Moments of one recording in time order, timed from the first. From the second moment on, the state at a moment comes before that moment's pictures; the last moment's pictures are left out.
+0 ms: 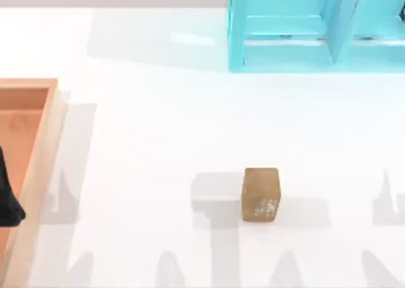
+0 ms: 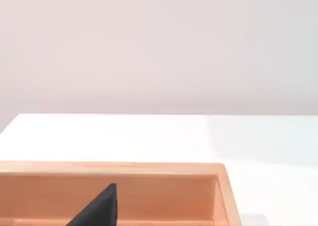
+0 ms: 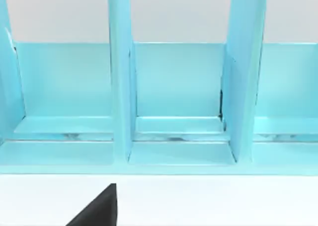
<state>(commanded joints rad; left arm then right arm) 0.00 0.00 0.00 0.00 0.00 0.00 0.00 0.00 0.00 0.00 0.00 0.00</state>
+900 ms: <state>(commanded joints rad) -0.32 0.74 0.69 -0.49 0.02 -0.25 0.00 0.00 0.00 0.00 0.00 0.00</state>
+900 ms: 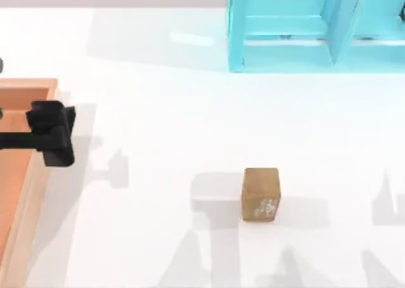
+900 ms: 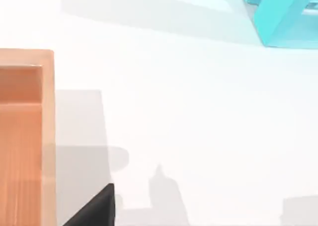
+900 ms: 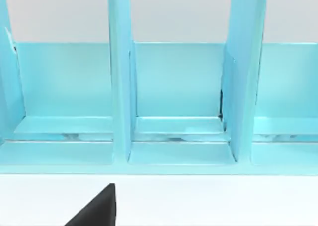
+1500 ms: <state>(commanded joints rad) -0.69 1.70 1.62 -1.09 0.02 -0.63 0.00 0.00 0.00 0.00 0.00 0.00</state>
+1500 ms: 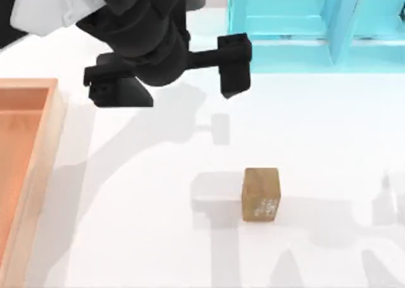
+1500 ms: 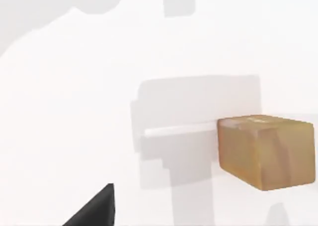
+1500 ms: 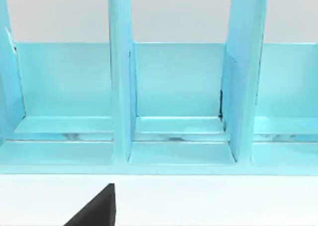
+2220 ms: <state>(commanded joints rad) -0.91 2.32 2.23 -1.48 0.00 -0.88 0.00 0.00 0.00 0.00 0.00 0.00</state>
